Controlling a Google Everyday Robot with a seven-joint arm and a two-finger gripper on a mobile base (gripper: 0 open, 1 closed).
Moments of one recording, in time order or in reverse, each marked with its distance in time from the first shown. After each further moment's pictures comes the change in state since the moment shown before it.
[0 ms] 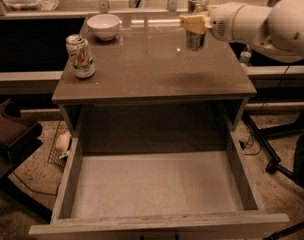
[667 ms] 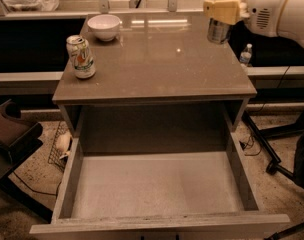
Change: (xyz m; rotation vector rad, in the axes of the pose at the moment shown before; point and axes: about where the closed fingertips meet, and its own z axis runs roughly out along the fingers) arm -0.058 0.035 -0.105 0.012 -0.056 -0.050
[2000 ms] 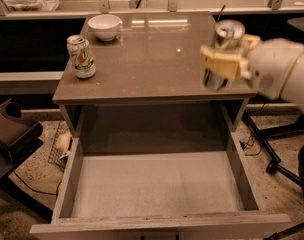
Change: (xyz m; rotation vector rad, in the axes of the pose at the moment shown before) arm 0.050 0.083 -0.059 -0.039 -0.044 0.000
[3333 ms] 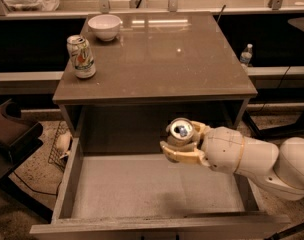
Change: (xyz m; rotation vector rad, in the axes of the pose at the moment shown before) arm 0.150 0.143 0.000 -0.407 -0.097 -0.090
